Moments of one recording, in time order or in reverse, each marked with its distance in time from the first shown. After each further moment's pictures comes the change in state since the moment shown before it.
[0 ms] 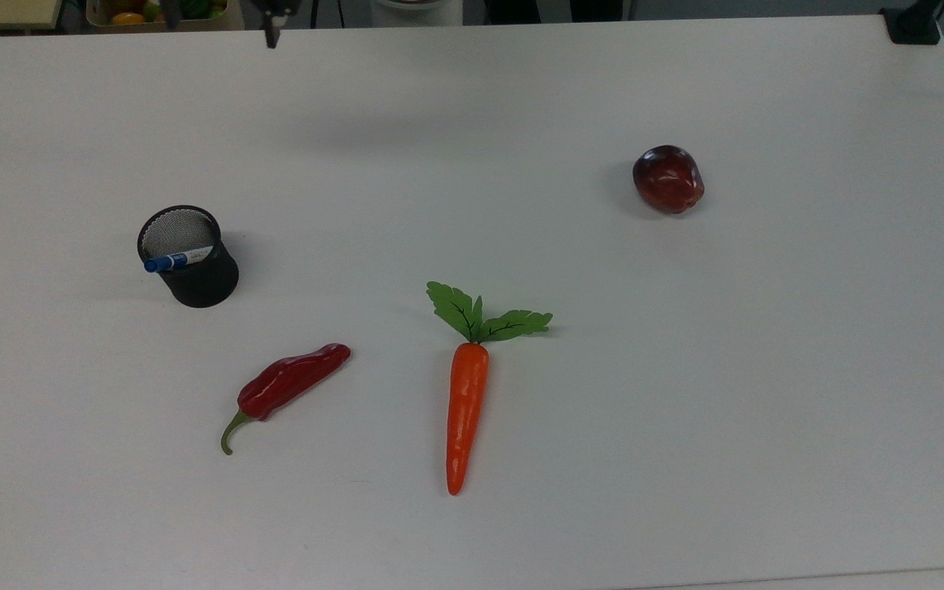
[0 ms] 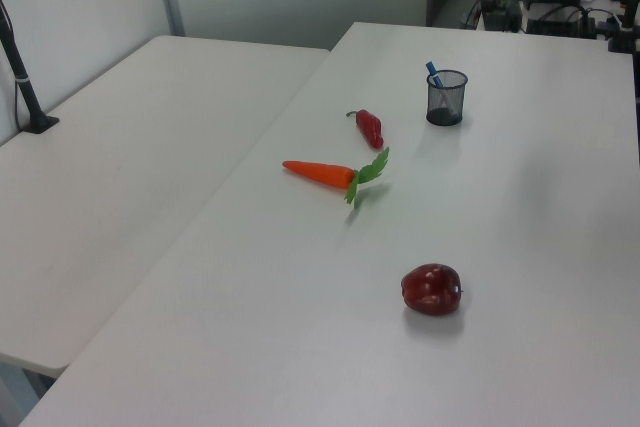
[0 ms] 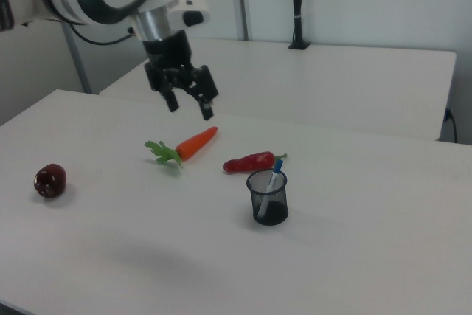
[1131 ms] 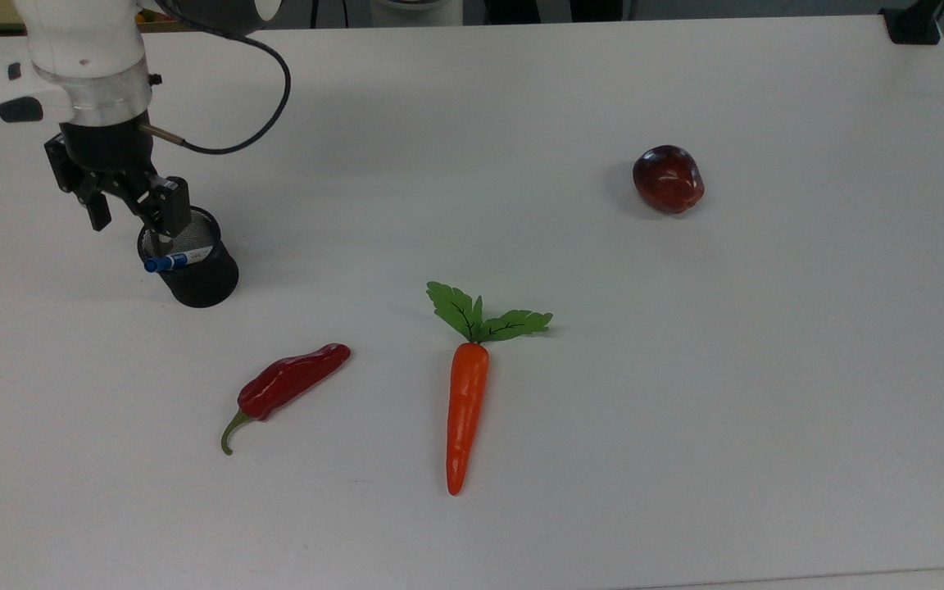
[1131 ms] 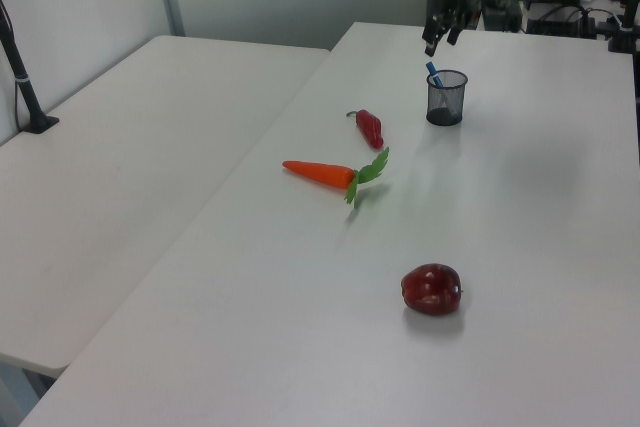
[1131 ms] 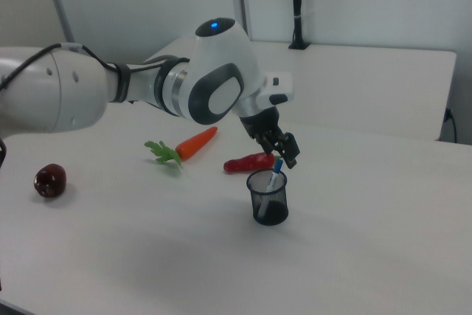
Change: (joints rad) arm -0.124 0.346 -0.006 -0.013 -0.009 0.595 0.159
